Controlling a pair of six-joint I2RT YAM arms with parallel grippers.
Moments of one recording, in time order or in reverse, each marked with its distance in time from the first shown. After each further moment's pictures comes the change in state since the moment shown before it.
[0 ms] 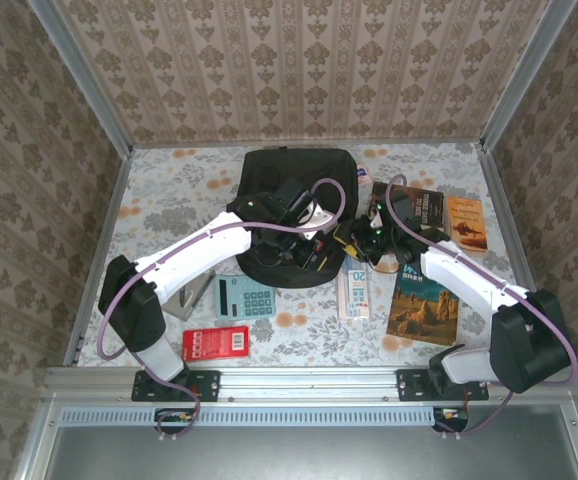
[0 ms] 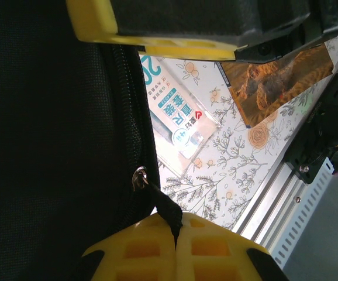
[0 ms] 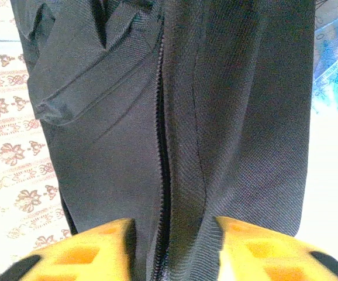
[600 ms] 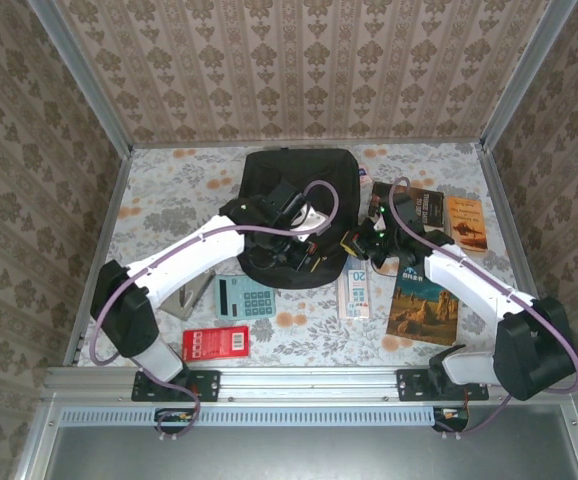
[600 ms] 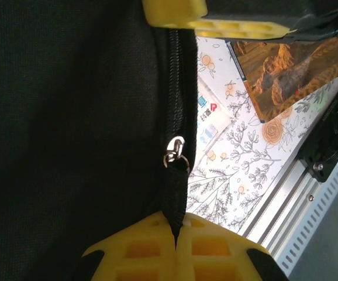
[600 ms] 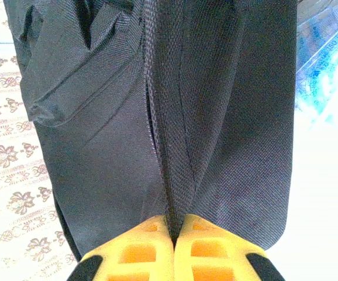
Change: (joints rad) left arm 0.020 -0.060 -0.064 0.003 -0.038 -0.002; right arm -0.008 -0.045 -0.014 -0.049 0.024 -0.019
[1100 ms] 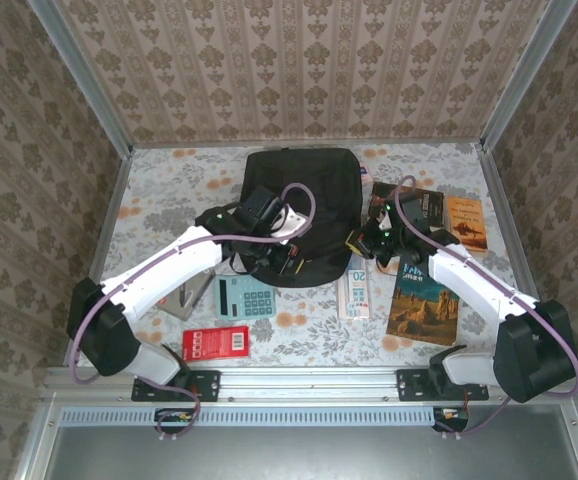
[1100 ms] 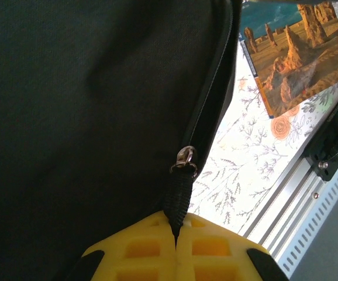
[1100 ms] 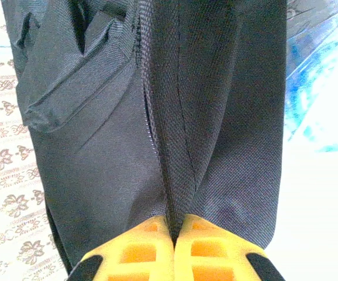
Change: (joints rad) left arm 0.058 -0.144 -0.141 0.032 0.000 -0.009; right arm -0.045 -0.008 0.000 -0.031 -0.006 -0.057
